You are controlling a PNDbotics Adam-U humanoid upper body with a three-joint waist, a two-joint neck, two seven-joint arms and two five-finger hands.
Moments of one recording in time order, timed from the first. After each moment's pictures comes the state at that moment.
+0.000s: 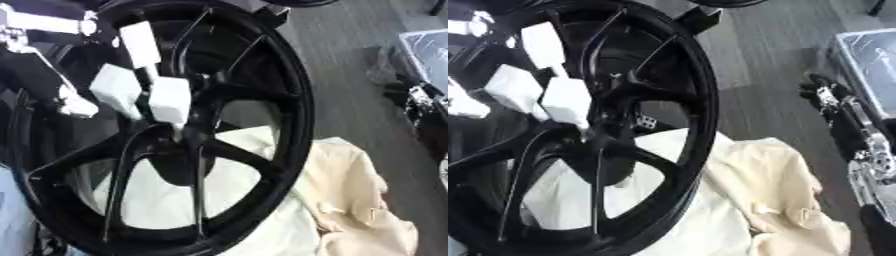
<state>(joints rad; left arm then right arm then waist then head) -1.03 0.81 -0.54 -1.68 -0.21 0.13 -0.91 -0.17 -0.44 -0.17 -1.62 -0.23 0.00 0.09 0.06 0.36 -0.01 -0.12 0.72</state>
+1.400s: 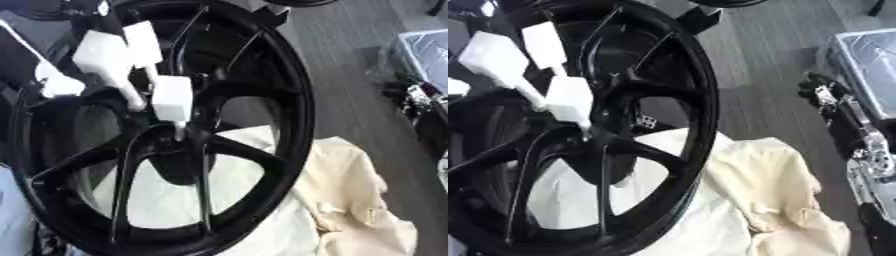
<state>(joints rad) -1.01 0.83 -0.32 -1.86 -0.15 0.17 -0.91 -0.17 -0.44 -0.18 -1.62 -0.23 0.00 0.09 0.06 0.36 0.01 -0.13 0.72</state>
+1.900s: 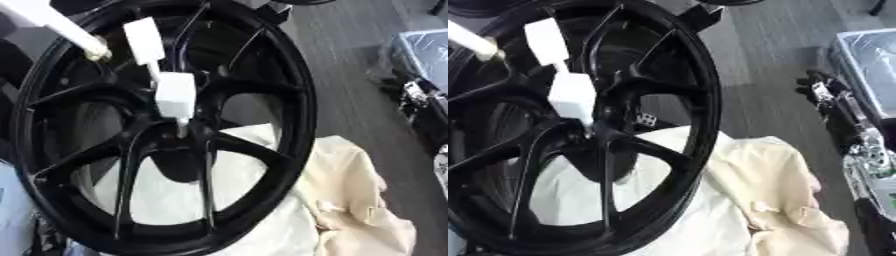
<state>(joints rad) -0.80 0.93 -0.06 -1.99 -0.05 0.18 -0.72 -0.16 -0.44 -0.19 -1.63 -0.23 -0.01 0.08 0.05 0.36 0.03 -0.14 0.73</state>
